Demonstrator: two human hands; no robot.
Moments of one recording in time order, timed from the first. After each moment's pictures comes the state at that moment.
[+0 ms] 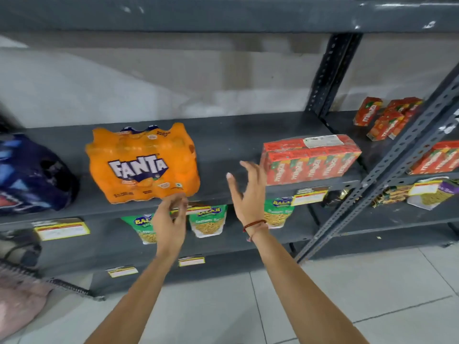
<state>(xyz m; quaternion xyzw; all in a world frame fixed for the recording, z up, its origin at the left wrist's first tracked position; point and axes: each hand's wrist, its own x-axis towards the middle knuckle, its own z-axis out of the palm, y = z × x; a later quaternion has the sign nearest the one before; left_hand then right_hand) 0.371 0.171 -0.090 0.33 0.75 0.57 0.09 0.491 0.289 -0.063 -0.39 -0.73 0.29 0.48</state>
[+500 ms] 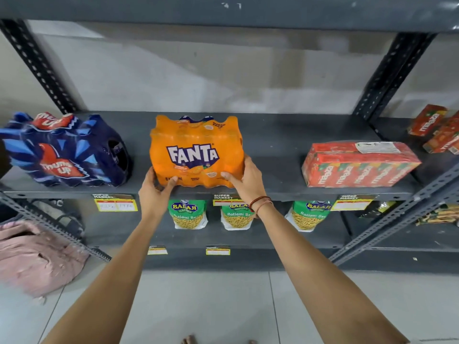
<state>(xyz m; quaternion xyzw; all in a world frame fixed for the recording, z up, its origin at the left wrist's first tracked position) 0.249 0.122 -0.079 0.25 0.80 0.54 0.08 0.404 0.275 -0.061 -0.36 -0.79 0.42 0.28</state>
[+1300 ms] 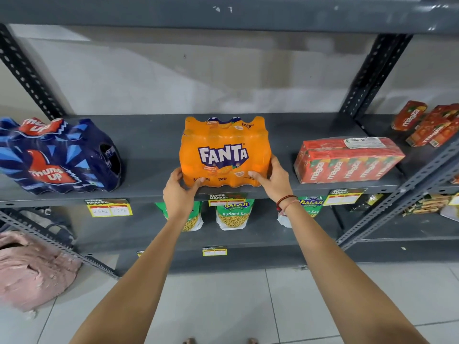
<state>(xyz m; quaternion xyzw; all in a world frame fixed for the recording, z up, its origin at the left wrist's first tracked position) 0.293 0.167 -0.082 0.25 0.80 0.54 0.11 0.461 0.307 -0.053 -0.42 -0.76 0.41 0.27</state>
